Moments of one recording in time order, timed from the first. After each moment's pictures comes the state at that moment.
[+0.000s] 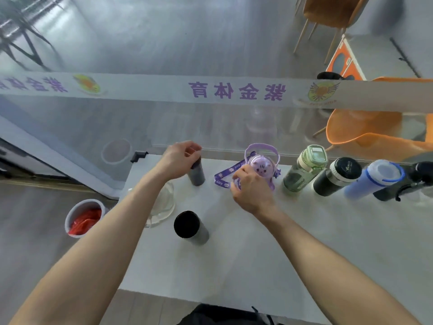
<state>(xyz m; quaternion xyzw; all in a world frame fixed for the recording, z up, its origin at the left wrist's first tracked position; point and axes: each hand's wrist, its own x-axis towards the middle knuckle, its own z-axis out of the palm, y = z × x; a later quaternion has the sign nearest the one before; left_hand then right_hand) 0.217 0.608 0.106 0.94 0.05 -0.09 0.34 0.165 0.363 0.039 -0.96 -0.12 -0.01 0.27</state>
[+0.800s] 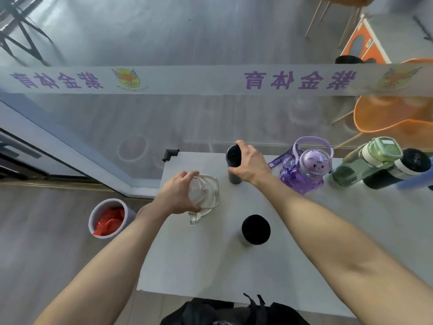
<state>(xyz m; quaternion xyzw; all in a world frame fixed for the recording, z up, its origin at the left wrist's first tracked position) 0.160 0.778 0.028 0.97 -0.04 -0.20 0.16 0.244 0.525 0.023 -0.95 -0.02 0.12 0.27</state>
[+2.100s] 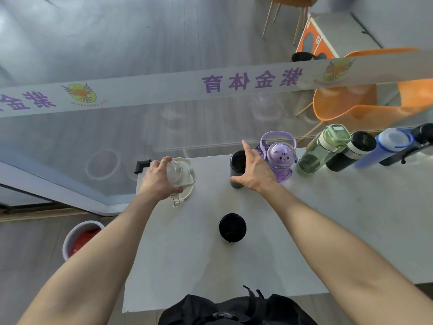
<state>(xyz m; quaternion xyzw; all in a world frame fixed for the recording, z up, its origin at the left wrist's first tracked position) 0.225 0.757 0.011 0.97 0.05 -0.14 0.19 0.206 0.440 0.019 -0.96 0.06 0.11 0.26</state>
